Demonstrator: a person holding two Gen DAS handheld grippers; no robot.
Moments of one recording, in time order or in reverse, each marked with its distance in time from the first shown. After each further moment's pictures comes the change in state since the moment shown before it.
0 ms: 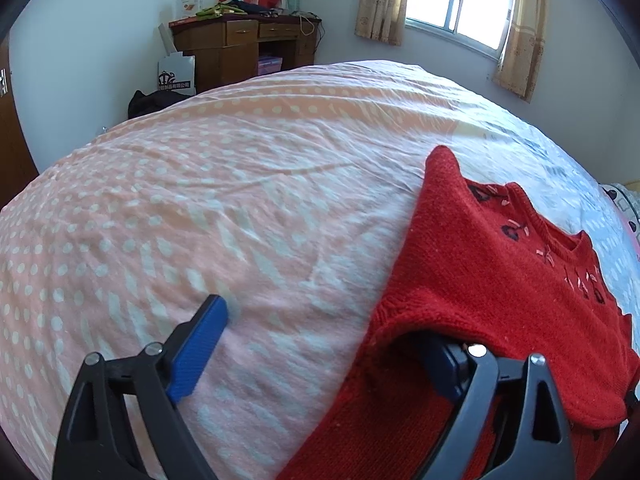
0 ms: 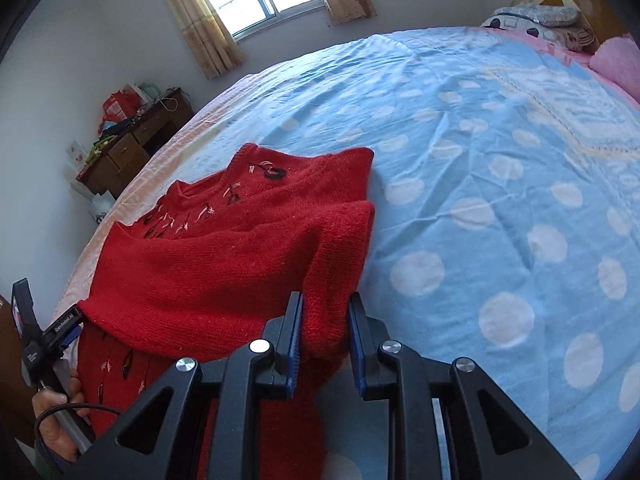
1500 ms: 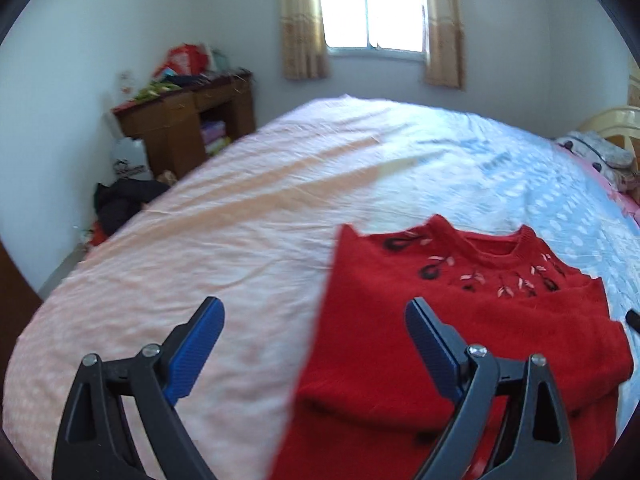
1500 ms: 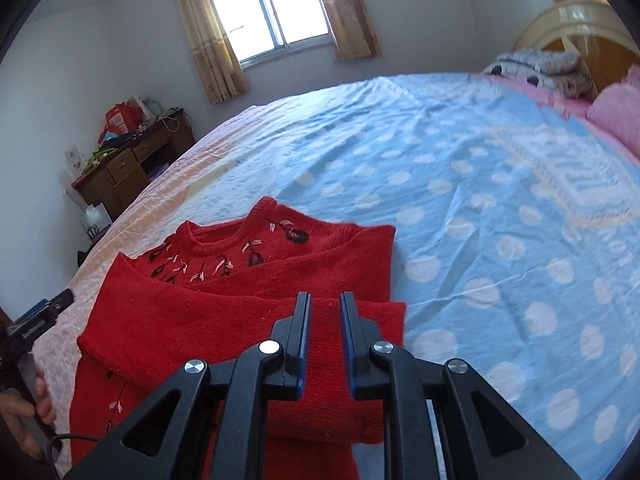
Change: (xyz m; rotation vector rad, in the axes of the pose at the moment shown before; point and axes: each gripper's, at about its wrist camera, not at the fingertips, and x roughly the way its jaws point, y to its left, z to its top) left arm -0.045 -0.062 0.042 0.284 -0.136 -0.081; right arm -0.010 0.032 0.033 -0.058 -0.125 -0.055
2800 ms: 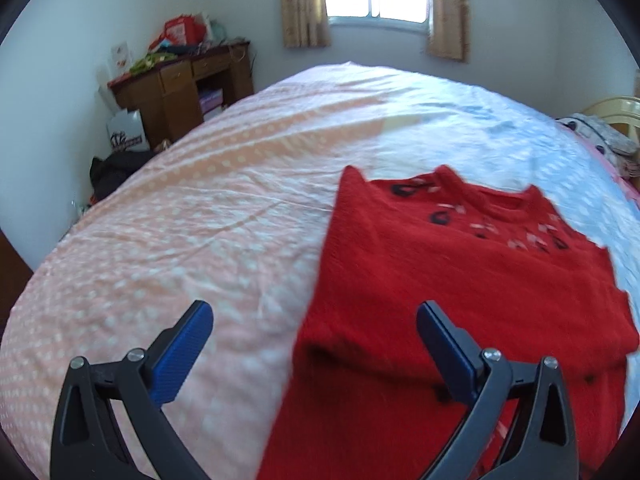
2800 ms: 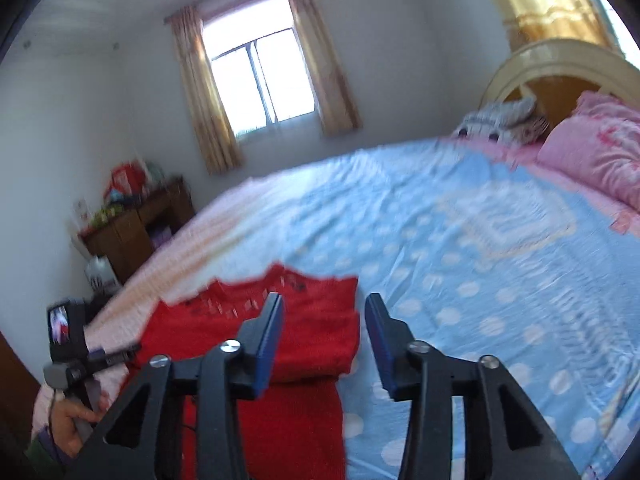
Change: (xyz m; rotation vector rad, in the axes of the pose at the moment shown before) left arm -0.011 0.014 -0.036 -0.007 0.087 0.000; right arm -0.177 0.004 -0.035 0.039 -0.324 -0.030
